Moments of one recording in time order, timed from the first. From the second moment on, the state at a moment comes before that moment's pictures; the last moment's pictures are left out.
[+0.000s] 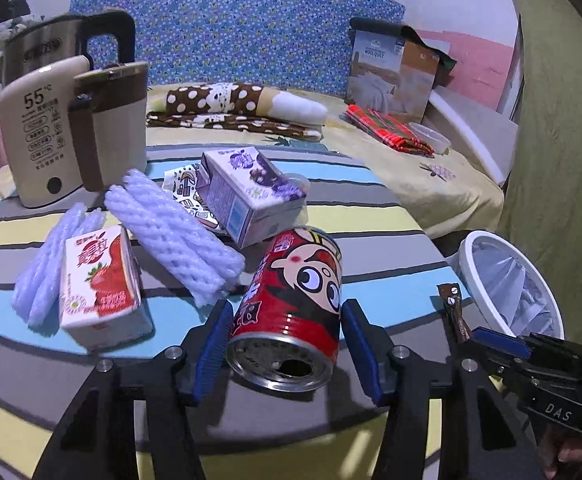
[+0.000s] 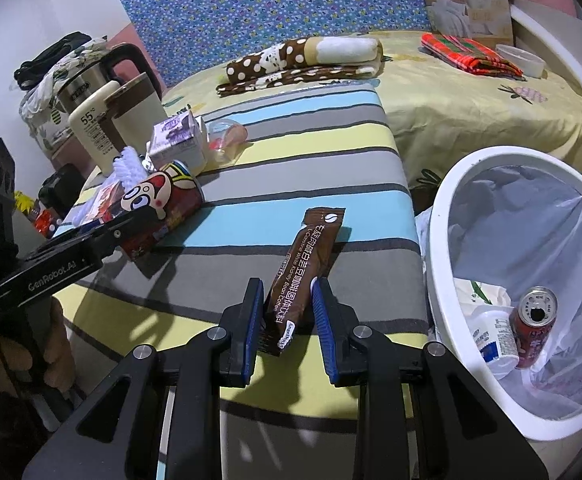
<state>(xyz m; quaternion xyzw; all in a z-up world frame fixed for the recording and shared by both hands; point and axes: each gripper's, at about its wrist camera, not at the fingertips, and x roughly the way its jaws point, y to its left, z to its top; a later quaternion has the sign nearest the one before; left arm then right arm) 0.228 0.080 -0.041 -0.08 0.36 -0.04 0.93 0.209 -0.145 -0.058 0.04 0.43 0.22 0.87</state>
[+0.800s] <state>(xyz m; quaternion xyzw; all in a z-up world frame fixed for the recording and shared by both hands) 0.143 0.032 -0.005 -0.08 0.33 -0.06 0.94 0.170 -0.171 -0.029 0.04 0.39 0.23 0.89</state>
